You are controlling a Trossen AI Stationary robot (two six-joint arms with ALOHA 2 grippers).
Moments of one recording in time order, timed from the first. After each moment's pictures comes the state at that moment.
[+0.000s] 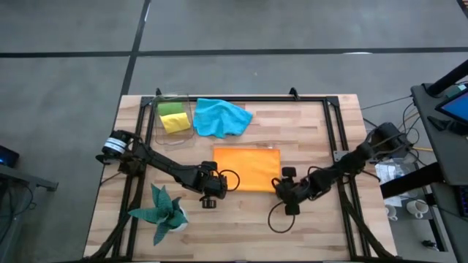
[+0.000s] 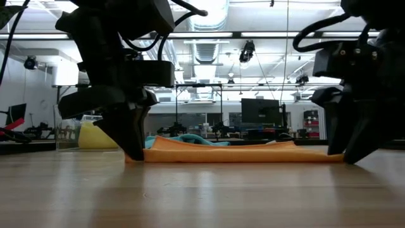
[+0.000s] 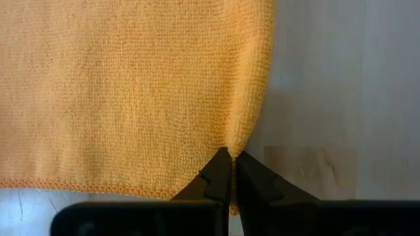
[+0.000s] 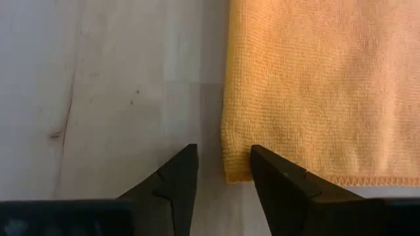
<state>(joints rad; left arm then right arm) -0.31 1.80 1.04 -0.48 -0.24 -0.27 0.50 1.58 0.64 -0.22 0.31 0.38</state>
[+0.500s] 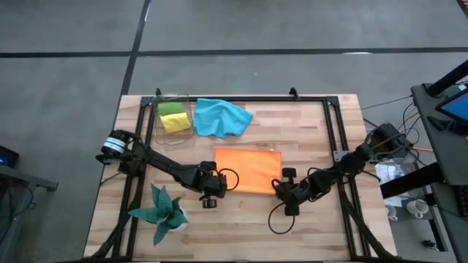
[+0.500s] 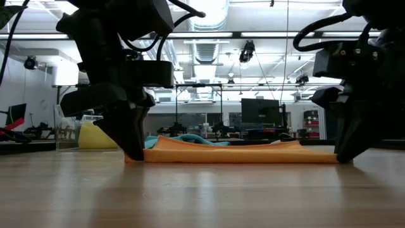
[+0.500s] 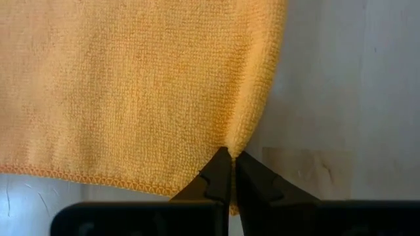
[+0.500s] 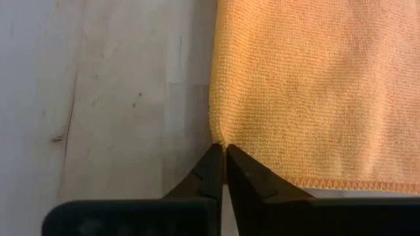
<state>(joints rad) -0.31 1.80 1.03 -0.47 -0.21 -0.31 0.51 1.60 0.64 -0.23 0.32 0.40</state>
